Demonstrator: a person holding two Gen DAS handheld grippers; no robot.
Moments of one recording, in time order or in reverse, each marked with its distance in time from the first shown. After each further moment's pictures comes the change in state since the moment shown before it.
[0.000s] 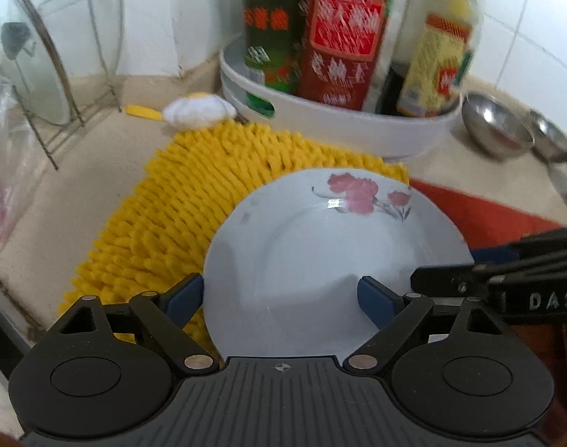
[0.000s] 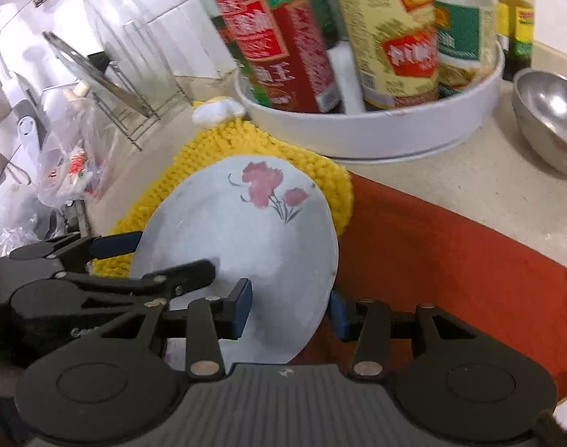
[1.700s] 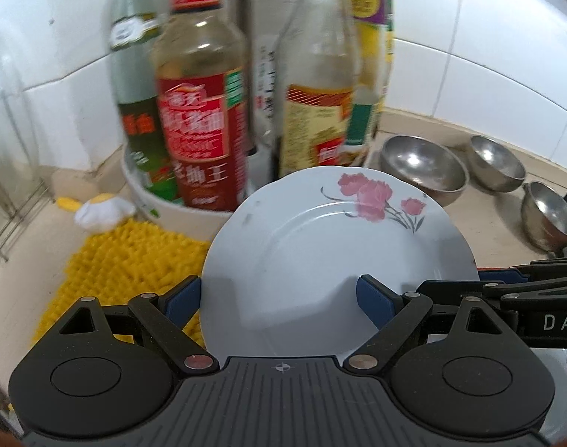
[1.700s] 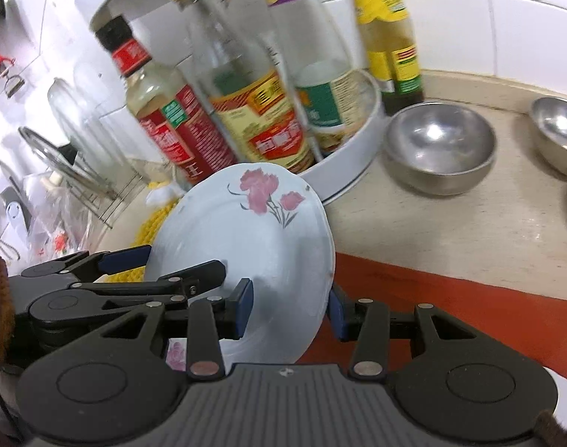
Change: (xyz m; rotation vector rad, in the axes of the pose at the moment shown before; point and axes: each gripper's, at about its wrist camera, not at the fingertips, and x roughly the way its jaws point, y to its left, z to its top) left arm -0.014 -0.090 0.041 0.105 -0.123 -0.078; right arm -0.090 -0.053 -0.002 0.152 -0.191 -0.079
